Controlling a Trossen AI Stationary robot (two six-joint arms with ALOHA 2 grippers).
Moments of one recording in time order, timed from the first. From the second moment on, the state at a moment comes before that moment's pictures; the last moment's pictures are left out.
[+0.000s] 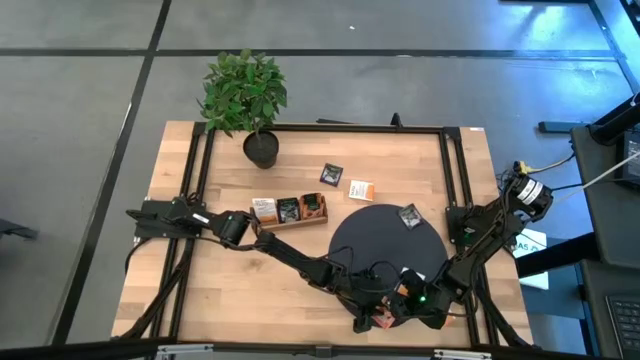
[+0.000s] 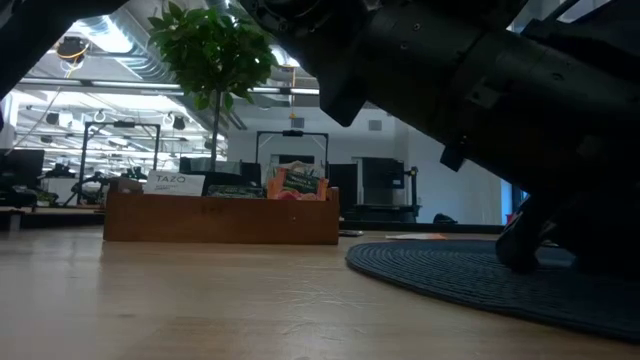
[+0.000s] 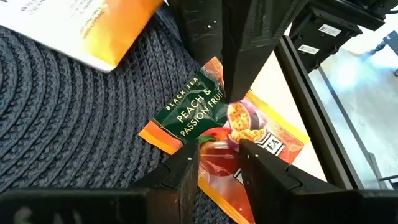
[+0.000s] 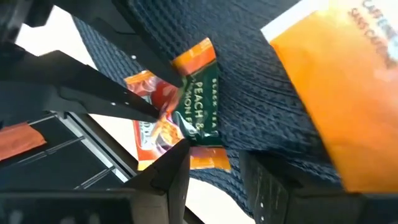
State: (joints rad) left arm -0.37 2.58 1.91 0.09 0.01 -0.46; right arm 0.92 1.64 0.69 -0.02 0.22 2.03
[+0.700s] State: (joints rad) left arm -0.37 2.58 1.91 0.09 0.00 -0.46; right arm 0.92 1.64 0.69 0.00 0.21 2.03
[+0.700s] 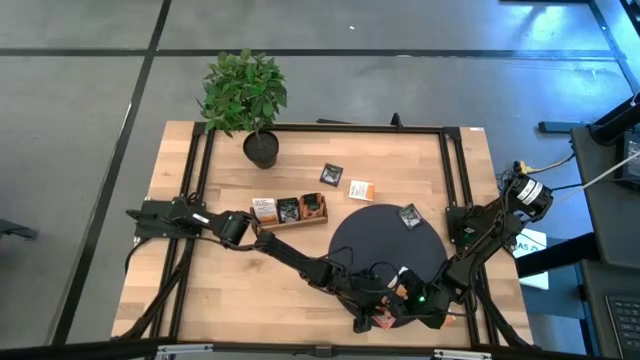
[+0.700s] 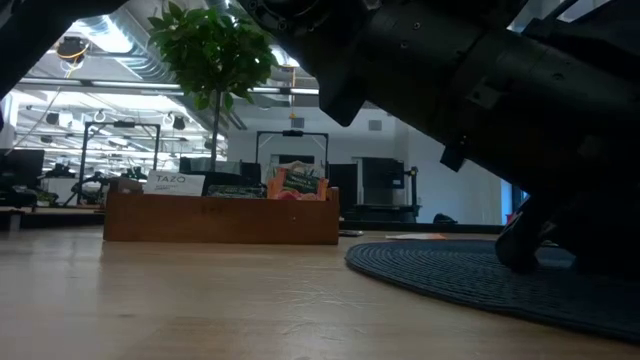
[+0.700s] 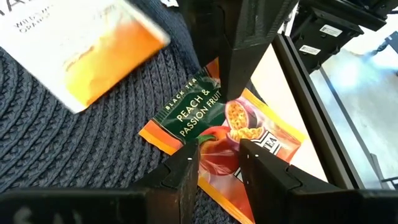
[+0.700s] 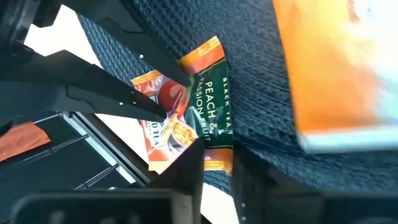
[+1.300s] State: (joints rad) left arm -0.29 2.37 1.91 -0.15 0.06 -0.31; right arm 0.93 1.55 0.69 -0.02 0.24 1.98
